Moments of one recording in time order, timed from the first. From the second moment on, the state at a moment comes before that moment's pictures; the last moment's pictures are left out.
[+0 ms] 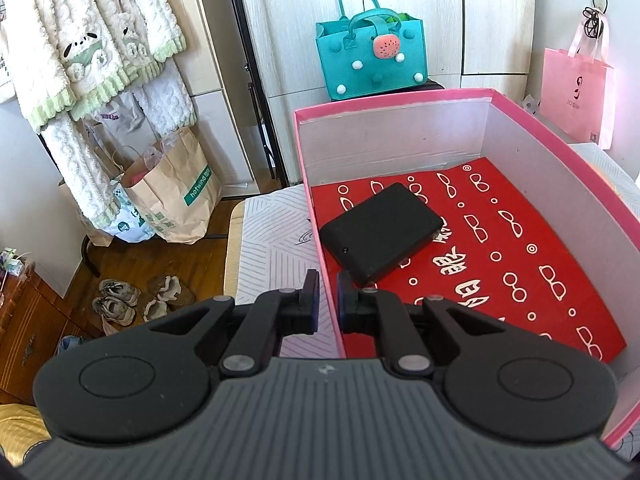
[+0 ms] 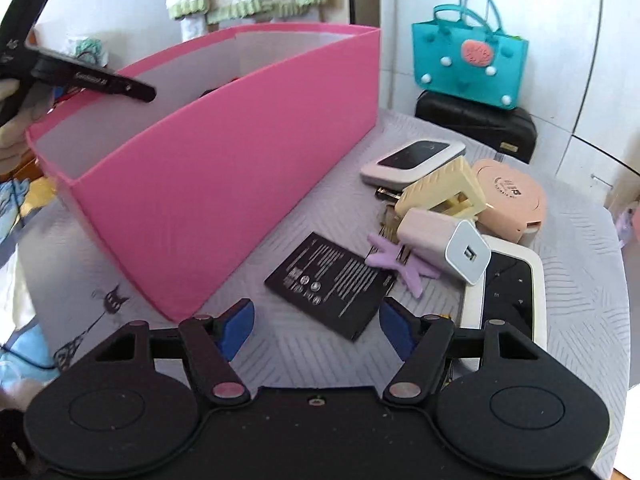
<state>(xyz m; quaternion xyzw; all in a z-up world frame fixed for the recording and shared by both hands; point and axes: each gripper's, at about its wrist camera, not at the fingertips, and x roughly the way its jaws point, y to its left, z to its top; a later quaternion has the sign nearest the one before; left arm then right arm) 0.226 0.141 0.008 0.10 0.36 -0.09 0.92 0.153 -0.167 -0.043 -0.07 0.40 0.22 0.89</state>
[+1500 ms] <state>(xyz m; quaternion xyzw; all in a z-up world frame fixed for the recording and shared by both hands) 0.224 0.142 0.008 0.10 0.36 -0.10 0.92 0.141 -0.161 -0.042 -0.05 0.41 0.16 0.90</state>
